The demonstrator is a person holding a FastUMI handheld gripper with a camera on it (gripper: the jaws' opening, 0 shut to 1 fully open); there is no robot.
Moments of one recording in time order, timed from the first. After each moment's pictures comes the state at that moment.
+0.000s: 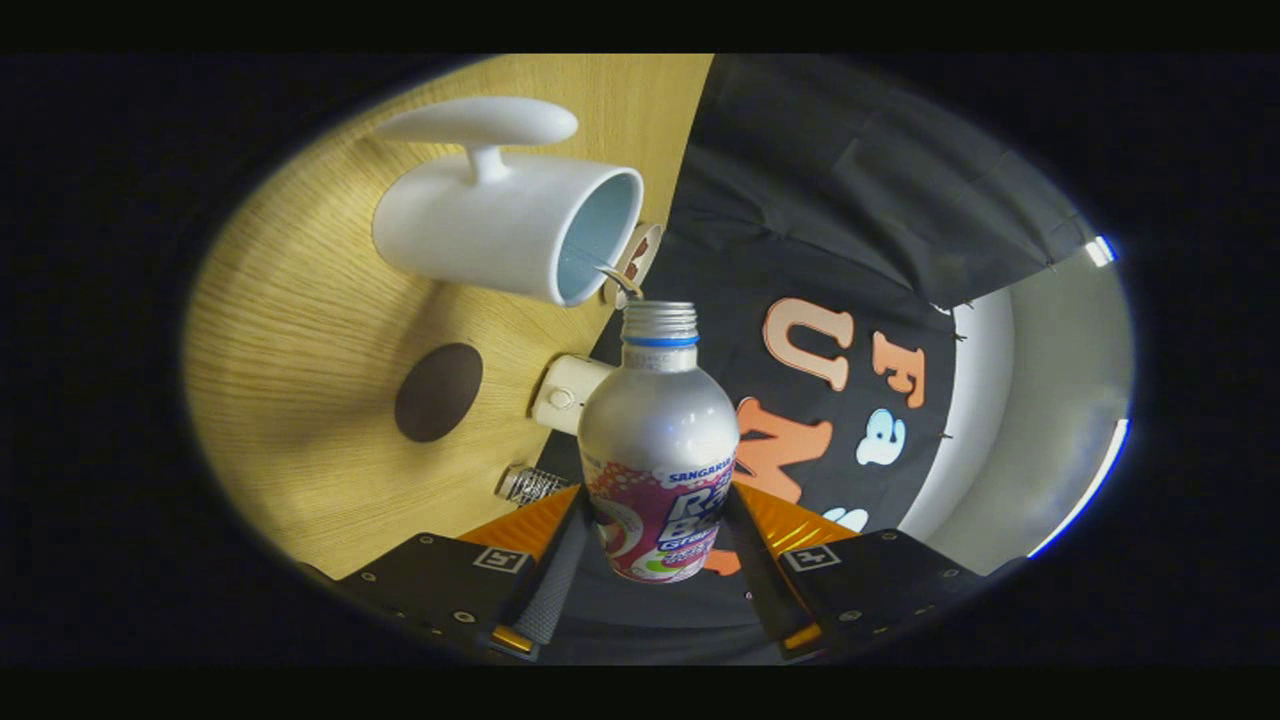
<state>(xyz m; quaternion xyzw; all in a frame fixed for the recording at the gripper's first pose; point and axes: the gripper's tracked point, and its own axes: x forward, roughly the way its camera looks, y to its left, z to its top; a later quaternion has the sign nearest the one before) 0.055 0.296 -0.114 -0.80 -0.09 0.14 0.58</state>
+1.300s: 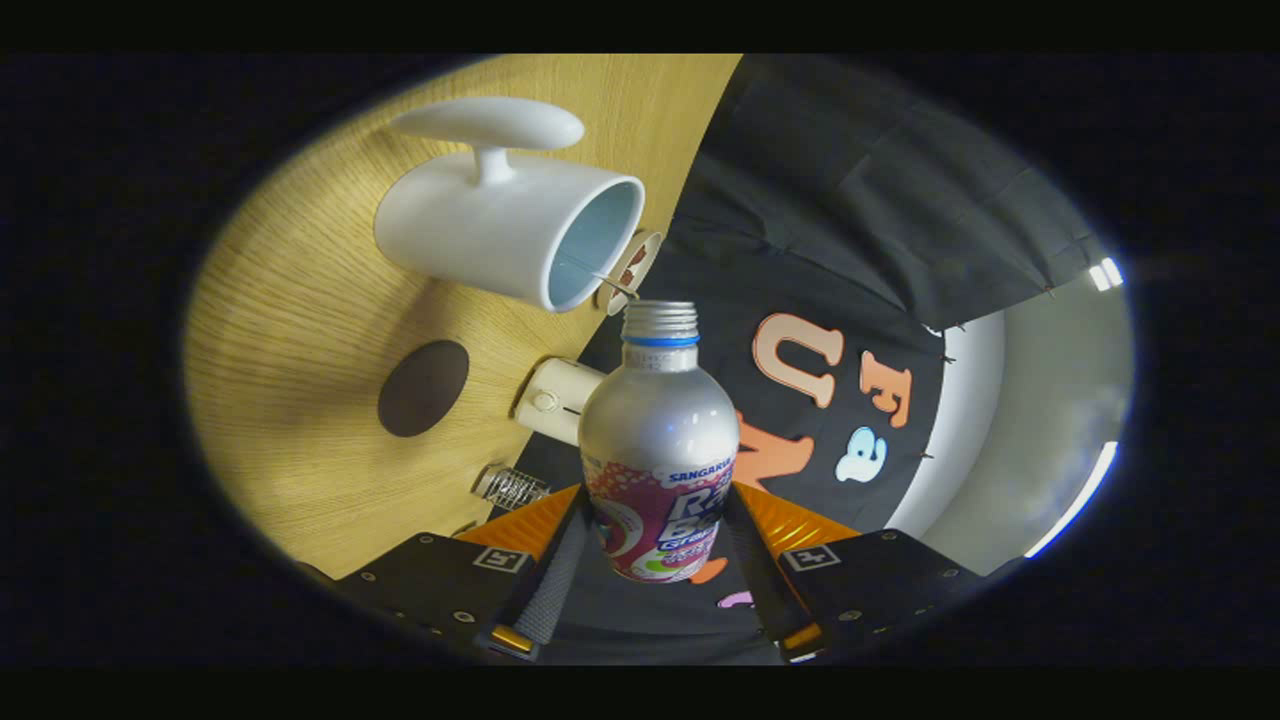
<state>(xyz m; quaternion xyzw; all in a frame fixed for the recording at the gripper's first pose) 0.055 0.307 -0.106 -0.81 -0.11 0.14 0.56</state>
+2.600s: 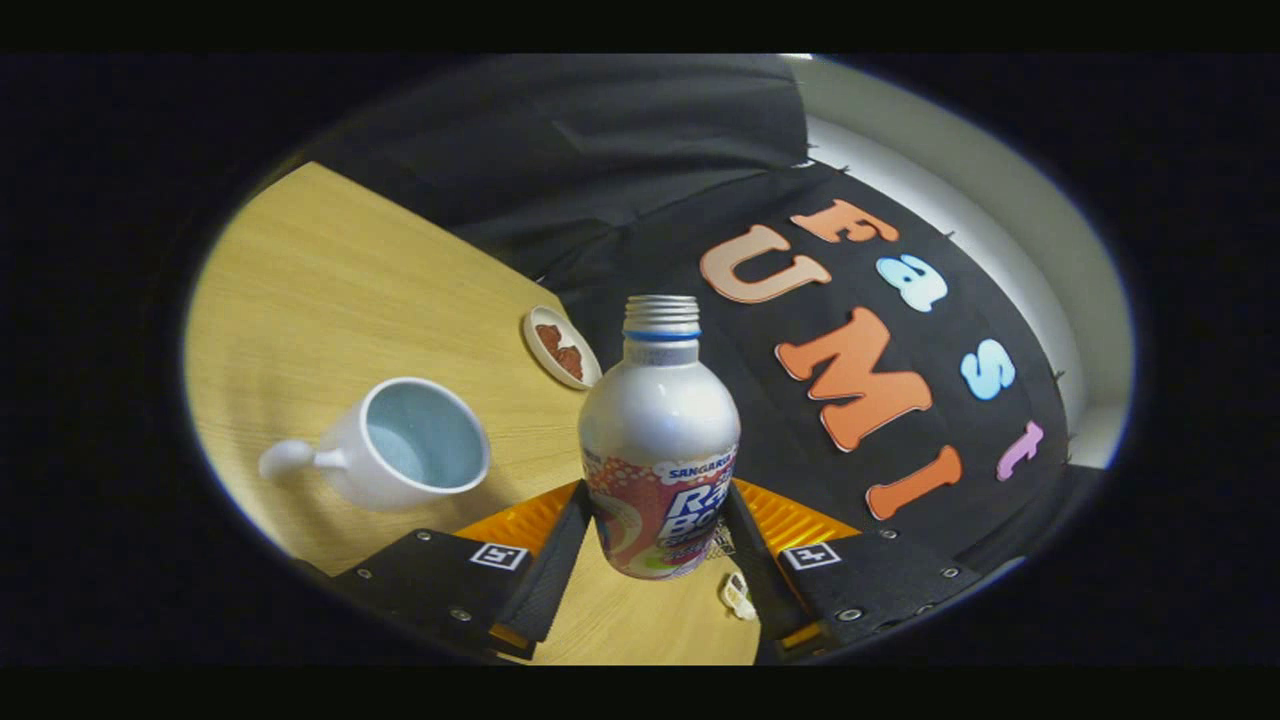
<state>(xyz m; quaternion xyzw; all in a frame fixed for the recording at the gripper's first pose) 0.063 0.325 -0.114 -0.42 0.03 0.22 0.88</state>
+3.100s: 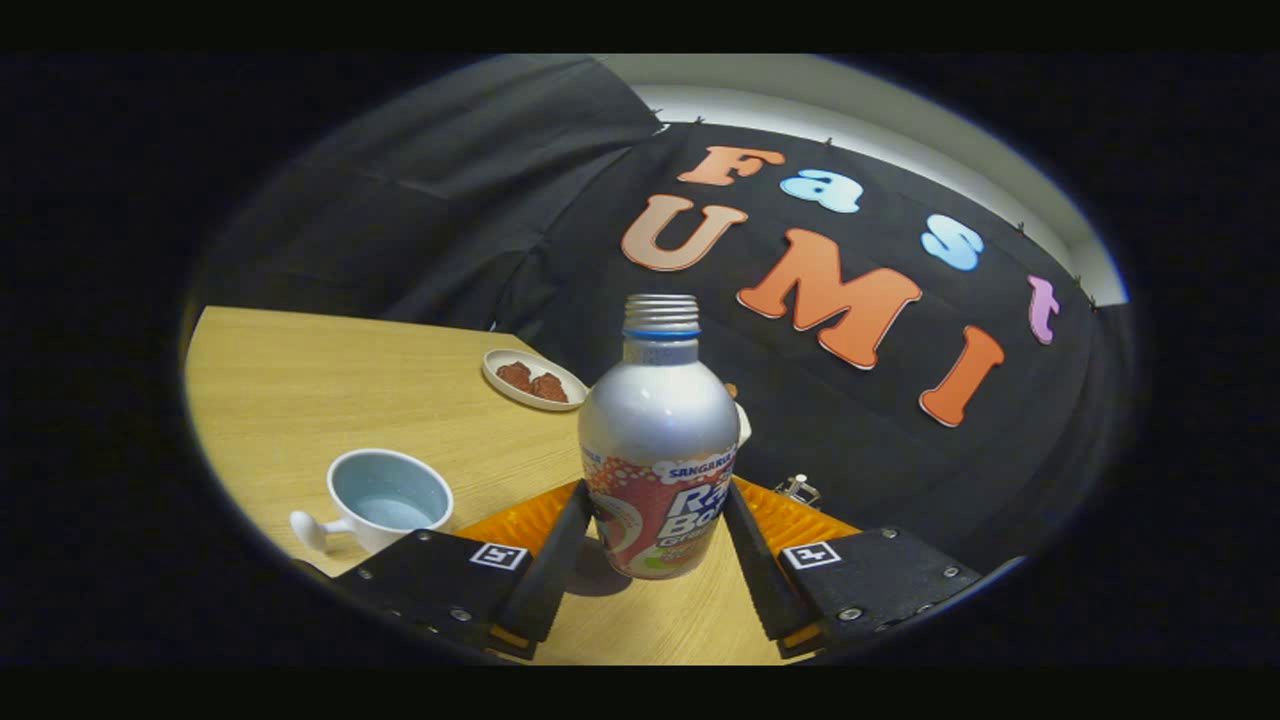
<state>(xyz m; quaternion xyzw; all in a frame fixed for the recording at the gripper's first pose) 0.081 0.306 -0.123 -0.21 0.11 0.22 0.95</state>
